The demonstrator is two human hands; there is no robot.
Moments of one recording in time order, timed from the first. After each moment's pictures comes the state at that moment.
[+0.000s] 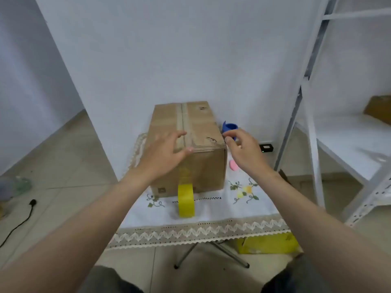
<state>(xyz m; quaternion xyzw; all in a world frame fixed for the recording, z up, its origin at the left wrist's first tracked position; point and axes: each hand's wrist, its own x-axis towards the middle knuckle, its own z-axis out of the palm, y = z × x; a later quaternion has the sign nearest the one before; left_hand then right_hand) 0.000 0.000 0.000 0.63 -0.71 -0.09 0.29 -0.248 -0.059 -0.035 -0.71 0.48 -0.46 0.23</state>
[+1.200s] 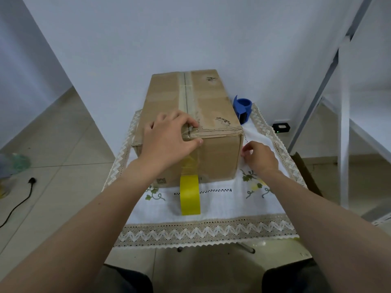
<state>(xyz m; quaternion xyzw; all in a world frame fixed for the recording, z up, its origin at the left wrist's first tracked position) -0.006 -0.041 -0.028 0.67 -0.70 -0.01 0.25 -0.260 -0.145 -0.159 -0.63 0.71 -0.22 0.20</state>
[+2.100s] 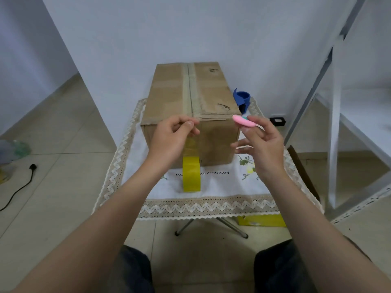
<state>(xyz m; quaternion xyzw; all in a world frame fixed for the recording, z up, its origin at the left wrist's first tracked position) -0.021 0.022 -0.038 0.58 -0.55 -0.29 0.52 -0.238 -0.012 -0.073 -0.50 0.38 -0.60 0.50</state>
